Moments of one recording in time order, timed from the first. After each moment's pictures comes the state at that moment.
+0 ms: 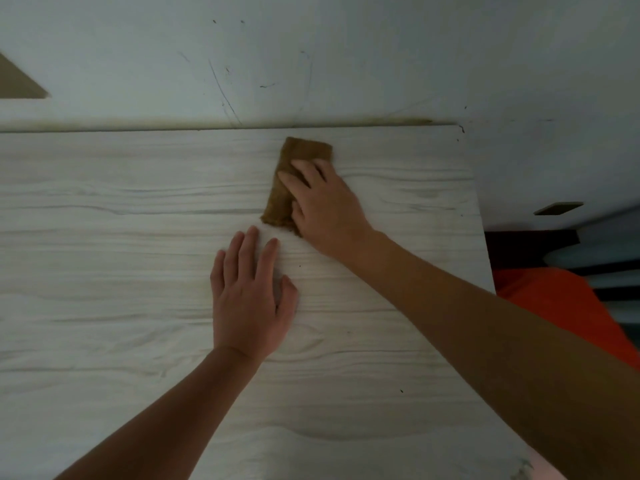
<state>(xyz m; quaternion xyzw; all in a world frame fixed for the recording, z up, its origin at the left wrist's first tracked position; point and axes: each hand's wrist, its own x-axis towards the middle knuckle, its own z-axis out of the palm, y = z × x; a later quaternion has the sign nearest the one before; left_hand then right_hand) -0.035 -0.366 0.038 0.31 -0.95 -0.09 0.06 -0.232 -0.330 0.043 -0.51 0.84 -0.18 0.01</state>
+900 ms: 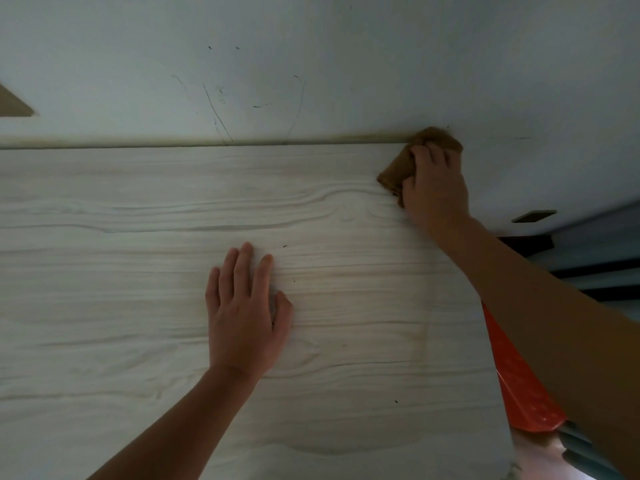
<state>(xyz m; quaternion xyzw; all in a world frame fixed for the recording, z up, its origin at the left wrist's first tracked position) -0.034 -0.366 0.037 0.30 -0.95 -0.10 0.08 -0.350 -0.236 0.058 -0.28 0.95 -0.10 0.00</state>
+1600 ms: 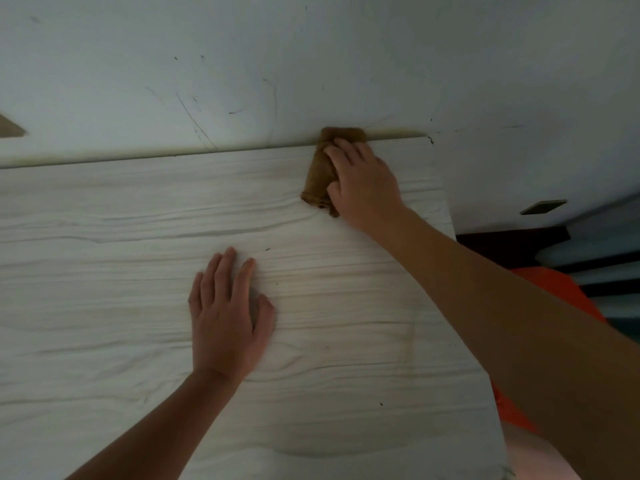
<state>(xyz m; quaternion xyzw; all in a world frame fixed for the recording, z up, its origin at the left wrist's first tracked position) -0.038 -0.364 0.039 0.31 -0.94 -0.09 0.08 -0.319 -0.289 0.055 -0.43 0.90 -0.11 0.03</state>
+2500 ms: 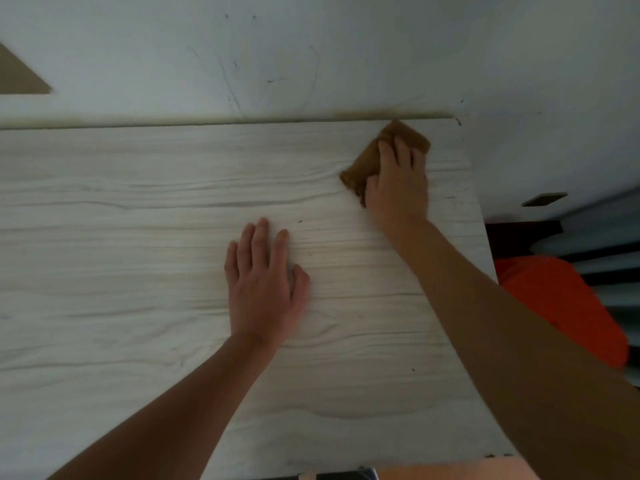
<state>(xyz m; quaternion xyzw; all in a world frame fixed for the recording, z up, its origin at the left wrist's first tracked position) -0.037 -0.366 0.036 0.30 -0.95 -0.10 0.06 -0.269 -0.282 0.053 -0.24 0.96 -0.13 0.06</state>
